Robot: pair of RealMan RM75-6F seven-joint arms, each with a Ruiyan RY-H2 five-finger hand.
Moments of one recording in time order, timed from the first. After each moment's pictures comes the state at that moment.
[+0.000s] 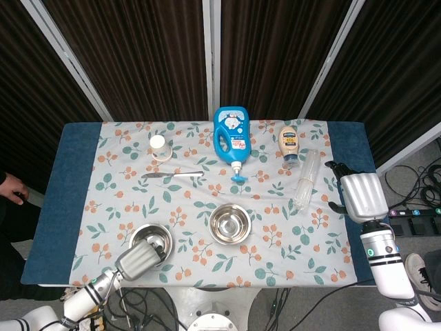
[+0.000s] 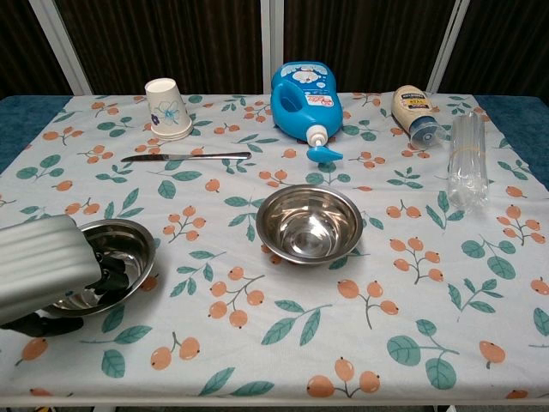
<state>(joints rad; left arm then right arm) -0.44 -1.52 0.13 -1.38 1.85 1.09 0.48 0.50 -1.02 0.18 -1.99 -1.11 1.30 -0.54</state>
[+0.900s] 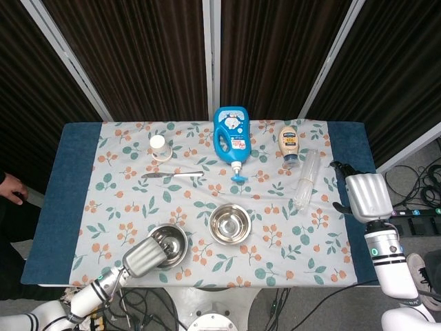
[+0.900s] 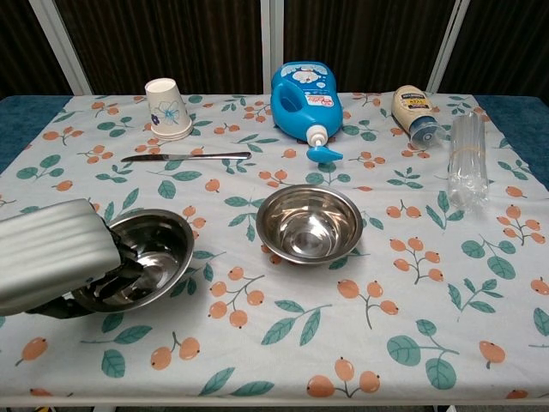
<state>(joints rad) -0.47 -1.56 0.13 -1.34 1.87 1.15 0.48 0.48 -1.01 0.18 -1.98 -1.10 1.29 -0.52</state>
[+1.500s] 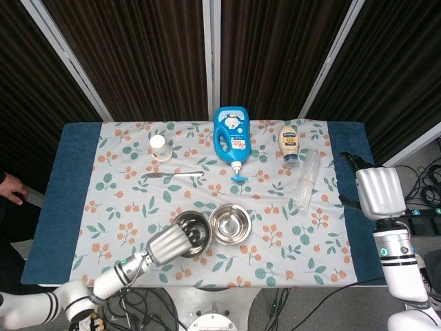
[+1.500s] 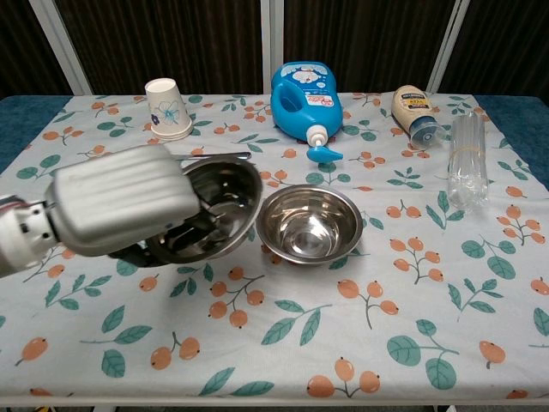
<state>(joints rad) -0.64 -1.61 -0.01 -1.42 1.85 1.04 0.51 0.46 -0.93 0.23 -2.05 -1.12 1.36 -0.51</state>
